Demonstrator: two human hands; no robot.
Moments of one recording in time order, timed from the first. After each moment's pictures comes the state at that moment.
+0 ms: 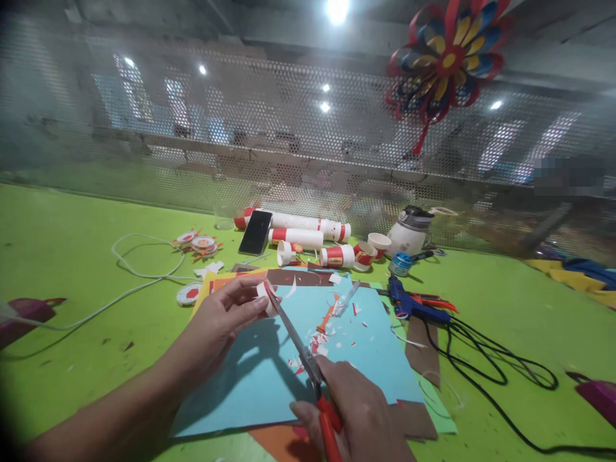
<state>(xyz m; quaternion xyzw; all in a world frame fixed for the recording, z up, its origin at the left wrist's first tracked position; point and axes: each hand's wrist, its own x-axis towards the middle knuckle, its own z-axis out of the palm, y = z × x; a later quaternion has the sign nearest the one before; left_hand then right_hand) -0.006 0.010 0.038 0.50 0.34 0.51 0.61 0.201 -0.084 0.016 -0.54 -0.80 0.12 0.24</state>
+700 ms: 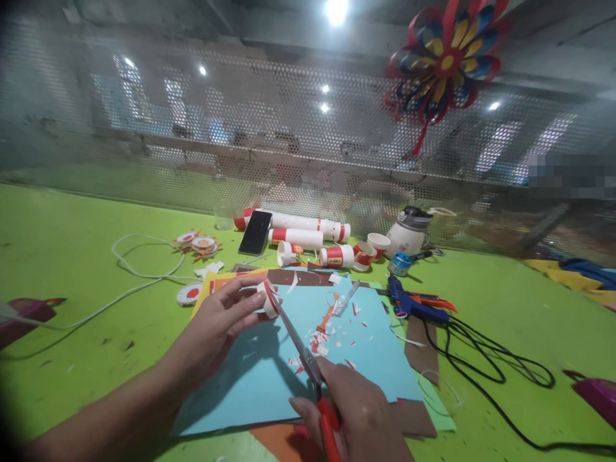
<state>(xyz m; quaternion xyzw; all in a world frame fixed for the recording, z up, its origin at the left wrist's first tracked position) -0.006 0.007 0.045 0.46 0.34 0.51 0.64 0.199 -0.085 0.013 -0.56 -0.79 0.10 0.24</state>
